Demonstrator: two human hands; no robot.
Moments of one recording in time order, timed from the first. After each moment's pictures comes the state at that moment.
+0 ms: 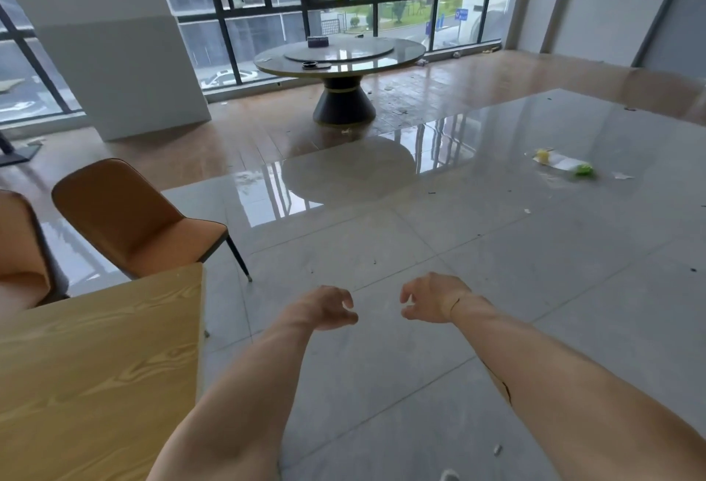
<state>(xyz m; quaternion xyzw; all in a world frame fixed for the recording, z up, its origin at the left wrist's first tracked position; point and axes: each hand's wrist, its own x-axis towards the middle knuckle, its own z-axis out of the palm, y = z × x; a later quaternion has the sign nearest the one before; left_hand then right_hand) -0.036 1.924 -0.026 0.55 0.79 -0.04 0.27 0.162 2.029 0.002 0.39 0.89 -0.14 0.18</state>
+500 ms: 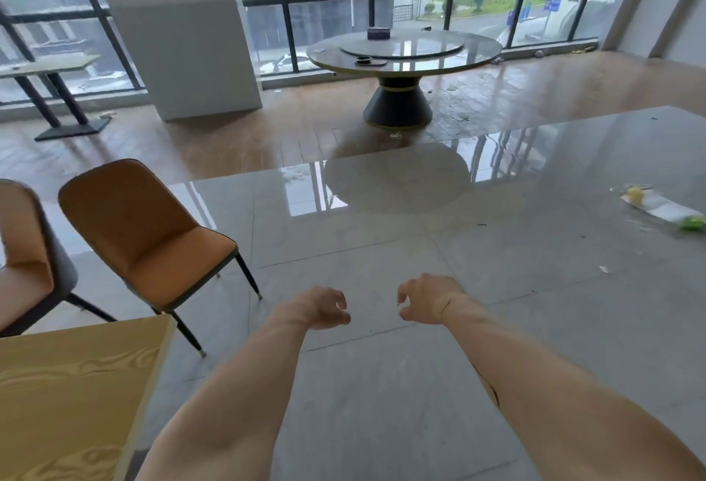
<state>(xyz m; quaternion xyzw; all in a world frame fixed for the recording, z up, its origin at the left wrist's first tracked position) -0.168 2.191 -0.026 0.45 0.84 -0.04 0.30 0.005 2.330 0.005 0.28 0.93 -0.07 0.21</state>
